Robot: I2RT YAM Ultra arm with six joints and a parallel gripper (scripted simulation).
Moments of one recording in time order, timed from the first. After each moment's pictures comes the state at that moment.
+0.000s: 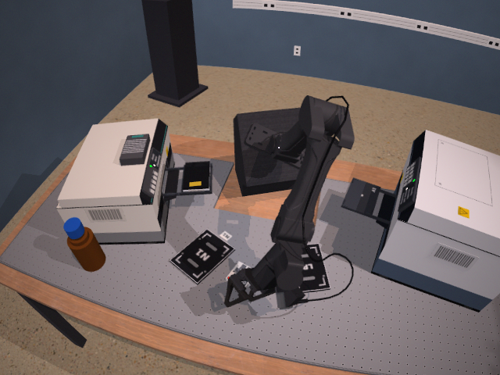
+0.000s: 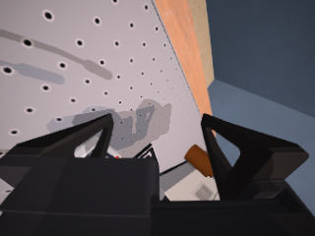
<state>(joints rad) 0.20 1.32 0.89 0.08 0.36 -0.69</state>
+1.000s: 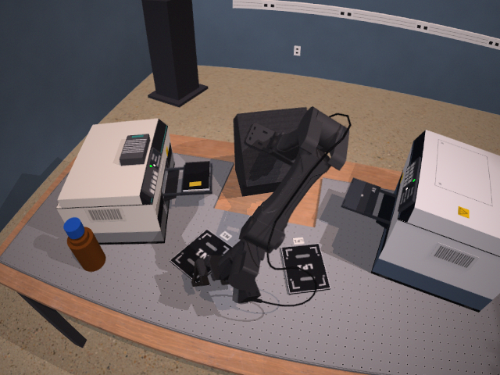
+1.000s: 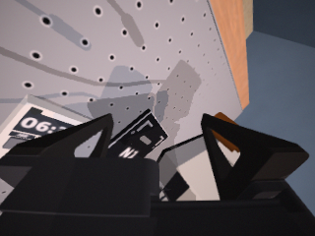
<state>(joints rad) -0.07 1.44 0.96 -0.12 0.15 -0.61</state>
